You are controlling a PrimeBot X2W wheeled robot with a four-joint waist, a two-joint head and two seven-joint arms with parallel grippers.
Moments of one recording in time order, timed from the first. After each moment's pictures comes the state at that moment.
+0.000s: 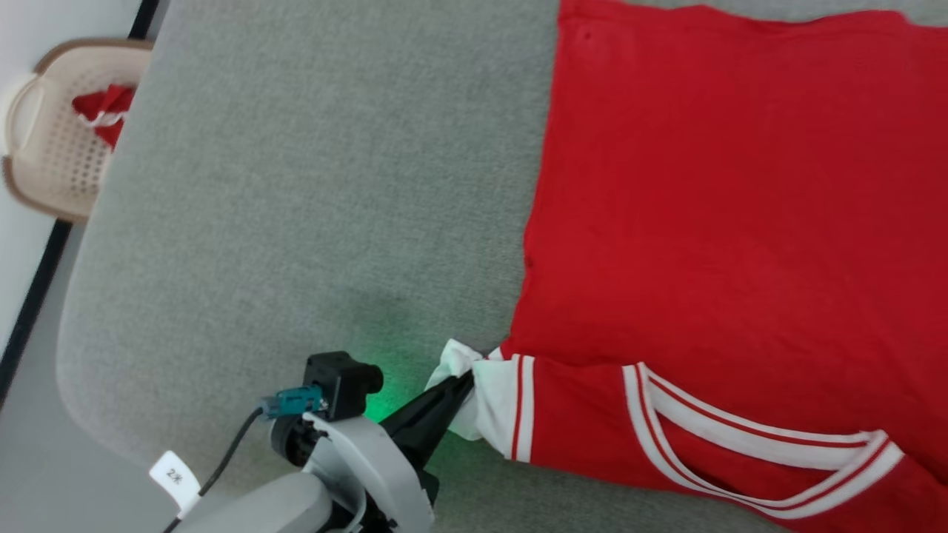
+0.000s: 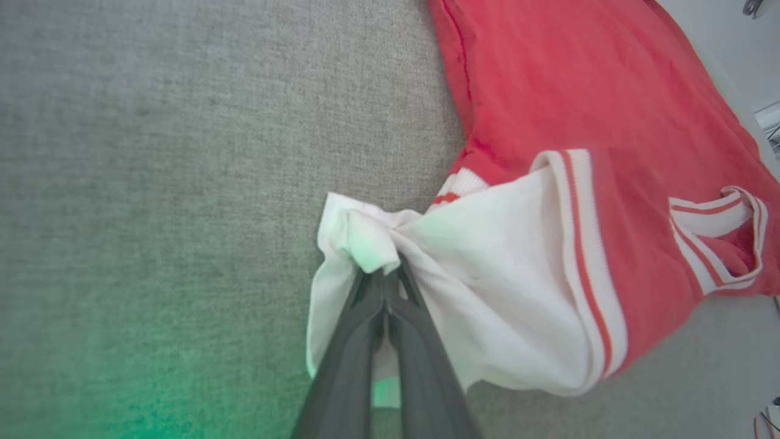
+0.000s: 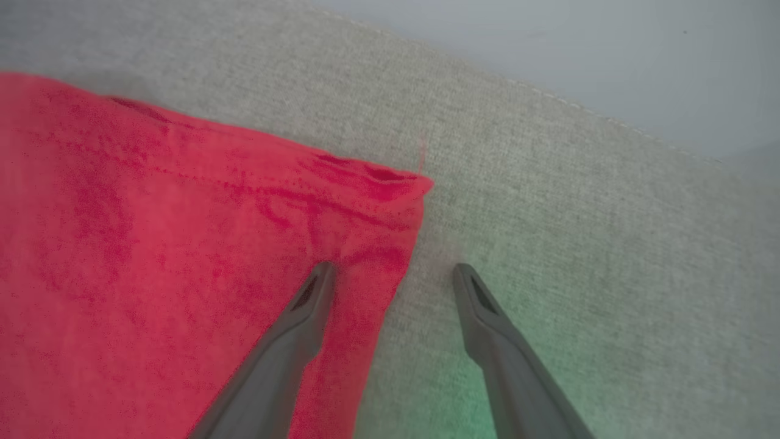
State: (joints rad) left arm -0.57 0.60 -1.11 0.12 -1.16 0.11 -0.21; right arm -1.09 -0.67 0.33 0.71 0.52 0.13 0.75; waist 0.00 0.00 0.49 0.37
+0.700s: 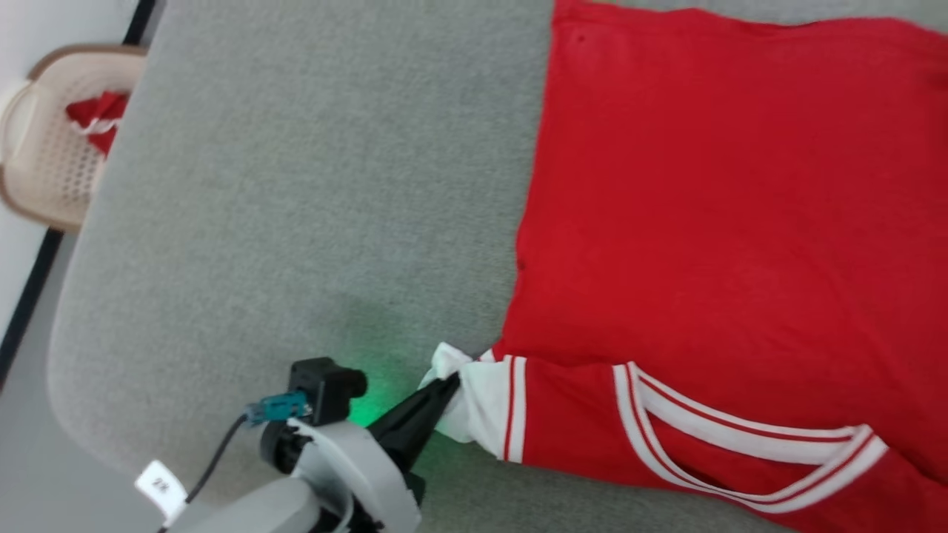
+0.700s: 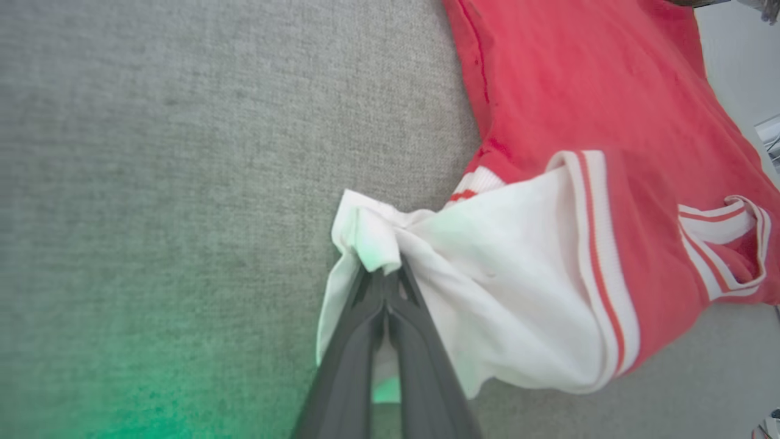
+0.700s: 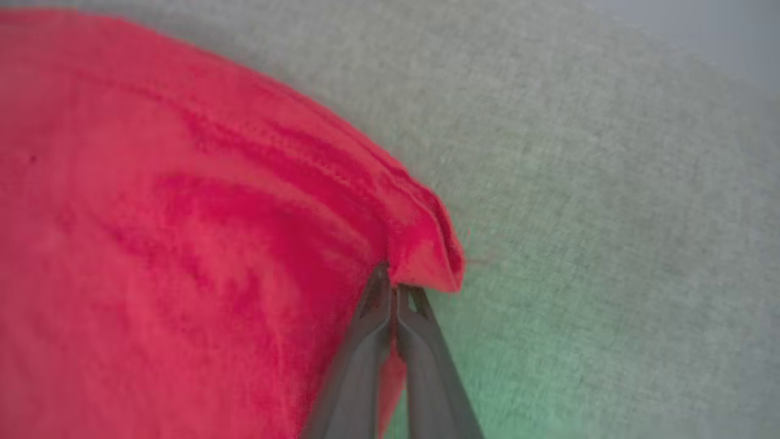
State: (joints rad) left arm -0.55 0.59 -1.09 0.16 -1.17 0.10 -0.23; right arm -1.16 -0.58 0.33 0.79 0.49 0.13 0.96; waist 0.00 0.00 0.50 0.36
